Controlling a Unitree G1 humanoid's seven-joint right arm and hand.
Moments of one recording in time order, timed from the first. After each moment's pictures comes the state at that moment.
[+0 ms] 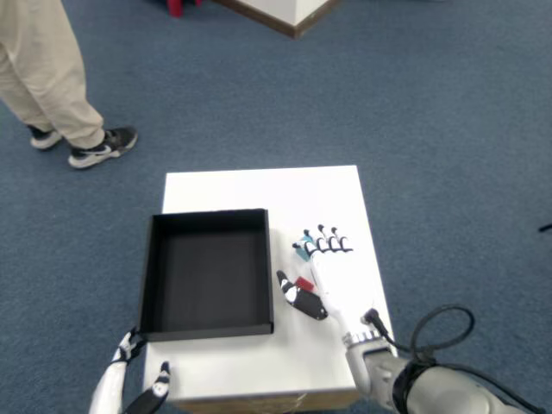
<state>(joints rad) -0.68 -0.16 2.10 1.19 0.66 -0.19 -1.13</state>
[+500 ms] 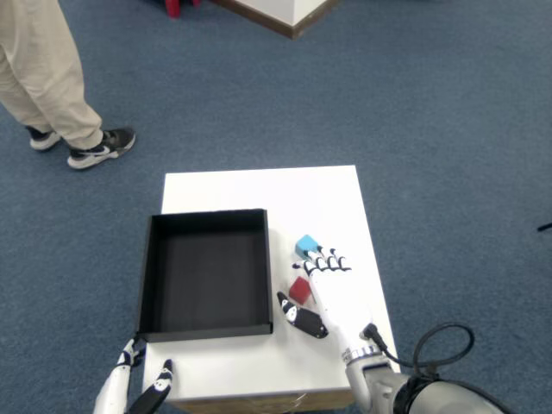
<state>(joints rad) -0.62 -0.16 2.03 1.19 0.59 -0.16 -1.06</state>
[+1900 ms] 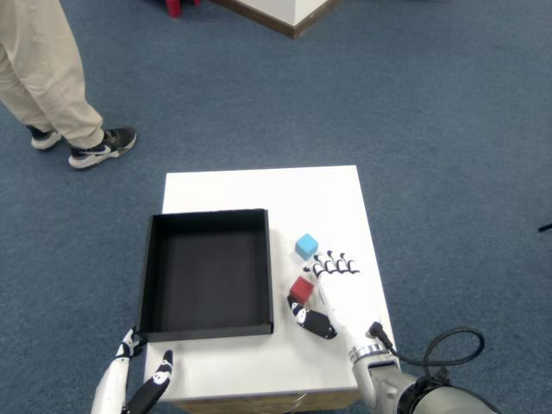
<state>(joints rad) -0.58 -0.16 1.89 1.25 0.45 -0.13 -0.97</state>
